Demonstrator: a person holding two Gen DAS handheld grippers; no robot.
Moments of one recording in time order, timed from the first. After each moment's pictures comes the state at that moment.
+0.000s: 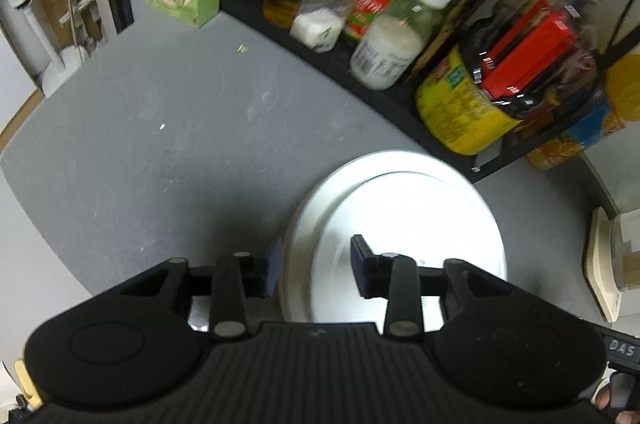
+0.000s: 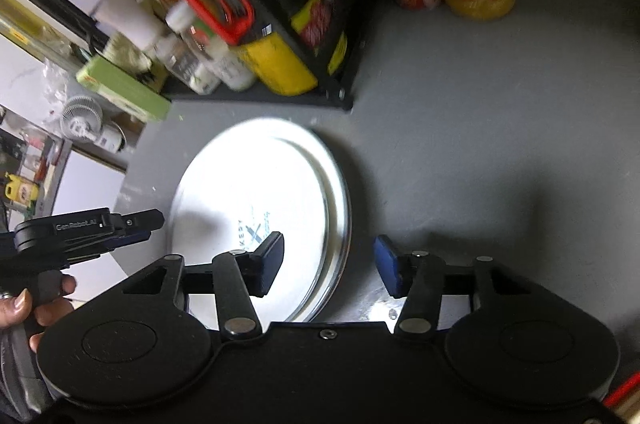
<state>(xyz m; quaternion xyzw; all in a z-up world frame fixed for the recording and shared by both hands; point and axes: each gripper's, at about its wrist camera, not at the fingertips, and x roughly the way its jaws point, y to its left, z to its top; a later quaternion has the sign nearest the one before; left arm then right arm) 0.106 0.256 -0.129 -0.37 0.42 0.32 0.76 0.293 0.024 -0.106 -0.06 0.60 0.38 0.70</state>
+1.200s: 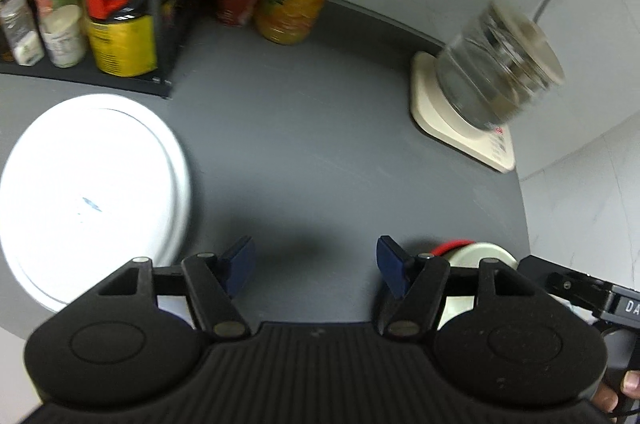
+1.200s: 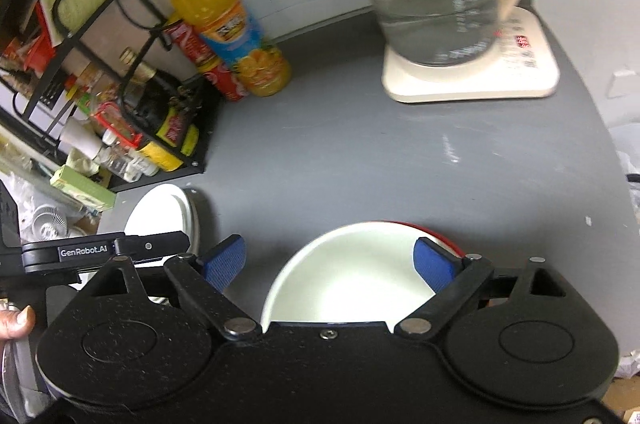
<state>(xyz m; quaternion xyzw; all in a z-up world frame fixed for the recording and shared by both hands) 0.232 0.044 -0.082 -0.27 0.48 0.10 0.83 0.300 -0.218 -0.031 0.03 0.55 0.25 0.80</state>
